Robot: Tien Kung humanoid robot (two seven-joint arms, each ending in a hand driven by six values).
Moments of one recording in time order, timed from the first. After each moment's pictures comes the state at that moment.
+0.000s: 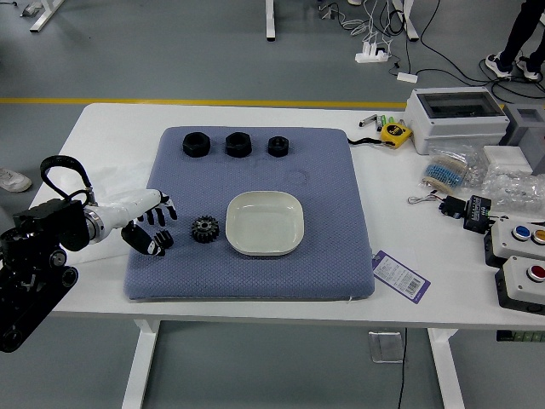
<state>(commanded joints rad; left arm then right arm) -0.54 0.39 -0.99 -1.16 2.06 -0.29 0.09 0.11 -0.23 0.22 0.27 0.05 -0.24 -0.07</state>
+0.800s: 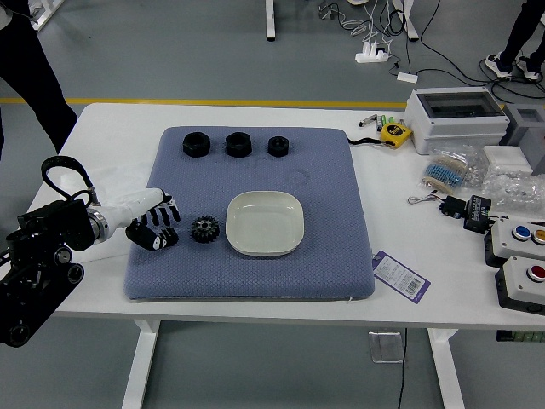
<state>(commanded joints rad) -0.56 0.37 -0.98 -1.12 1.97 -0.27 0.10 0.12 -0.23 0.21 0.27 0.05 -0.24 -0.07</state>
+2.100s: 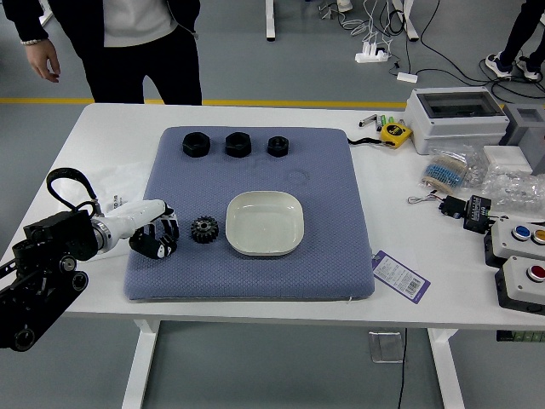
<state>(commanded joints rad) -0.56 0.36 -0.94 -1.08 1.94 -0.27 0.11 0.13 -0.23 0.21 0.27 0.05 -0.24 -0.07</state>
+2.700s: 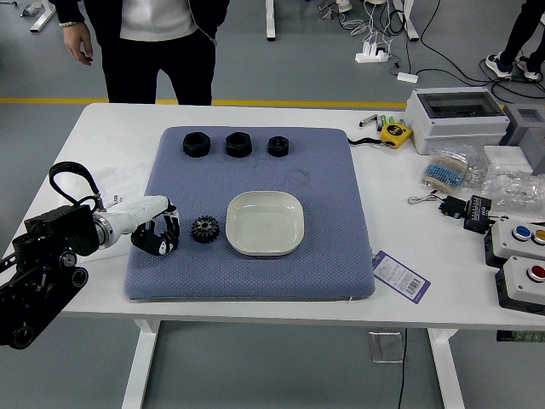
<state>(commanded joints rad) -0.56 0.37 -0.95 -1.12 1.96 -0.28 0.10 0.12 -0.23 0.22 0.27 0.04 -0.24 -0.08</state>
